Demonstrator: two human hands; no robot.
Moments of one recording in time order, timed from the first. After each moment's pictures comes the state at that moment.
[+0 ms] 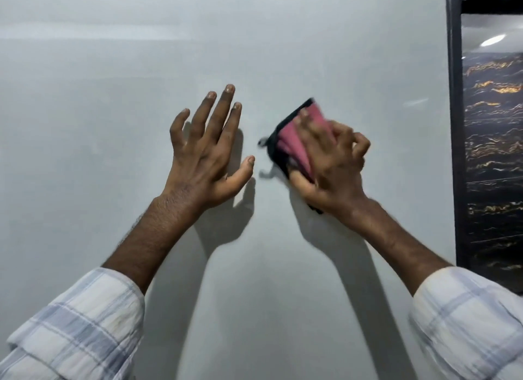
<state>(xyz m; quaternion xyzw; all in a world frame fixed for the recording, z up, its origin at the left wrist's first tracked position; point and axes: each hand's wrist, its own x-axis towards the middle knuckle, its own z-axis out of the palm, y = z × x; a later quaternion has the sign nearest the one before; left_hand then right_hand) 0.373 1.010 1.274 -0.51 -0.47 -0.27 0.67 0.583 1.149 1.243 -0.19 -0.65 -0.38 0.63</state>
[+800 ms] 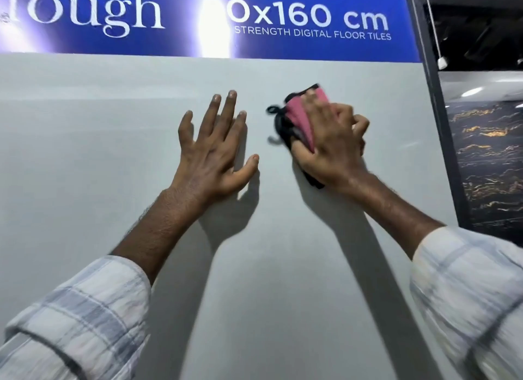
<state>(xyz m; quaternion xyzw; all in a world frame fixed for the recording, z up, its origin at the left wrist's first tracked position) 0.383 1.022 1.373 -0.51 -0.50 -0.25 0.66 0.589 1.153 1.379 -0.24 -0.64 -0.33 0.65</state>
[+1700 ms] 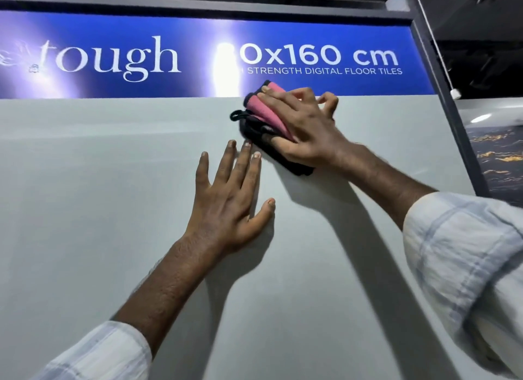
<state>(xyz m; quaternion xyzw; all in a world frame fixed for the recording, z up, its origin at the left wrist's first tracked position) 0.372 1.039 1.366 -0.48 -0.48 -0.23 0.70 0.561 1.137 1.481 -0.13 -0.69 -0.43 0.56</state>
